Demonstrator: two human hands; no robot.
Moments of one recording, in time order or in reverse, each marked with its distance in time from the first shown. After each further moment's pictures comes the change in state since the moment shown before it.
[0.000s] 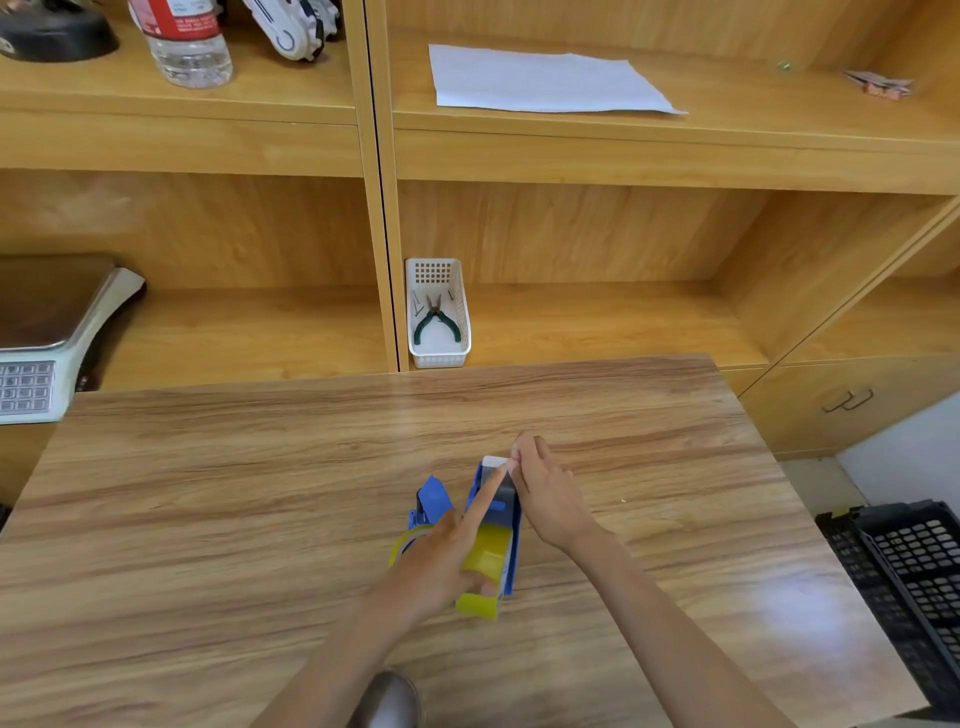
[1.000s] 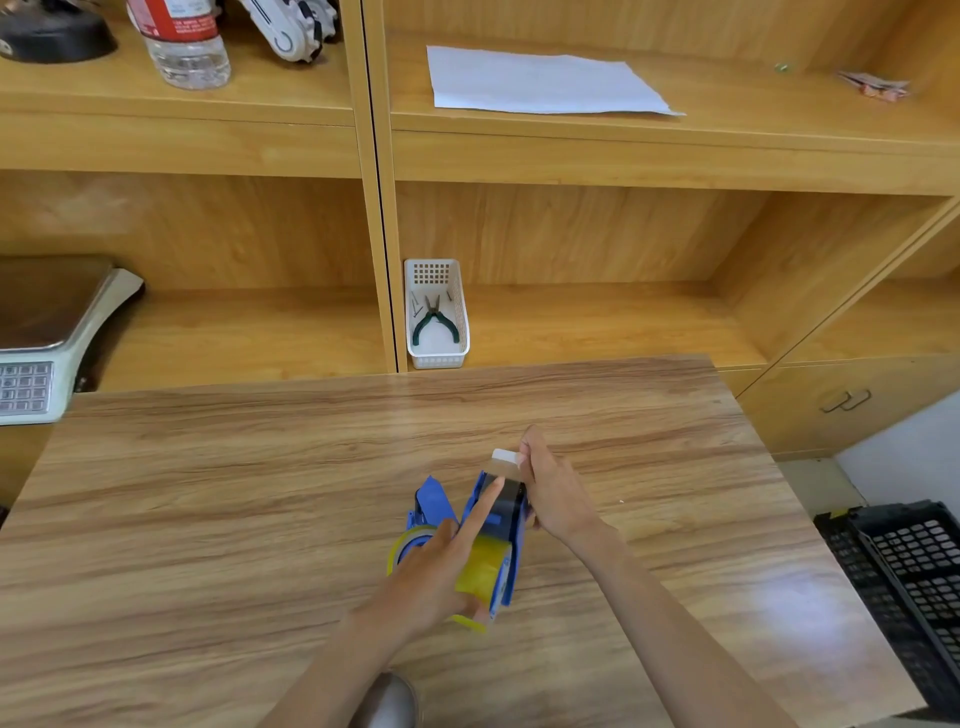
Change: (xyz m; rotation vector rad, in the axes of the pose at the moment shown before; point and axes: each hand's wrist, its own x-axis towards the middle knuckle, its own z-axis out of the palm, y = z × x) left_hand -0.004 -0.010 0.014 0.012 -0.015 0.003; right_hand 0.006 0.004 -0.004 0.039 -0.014 0.098
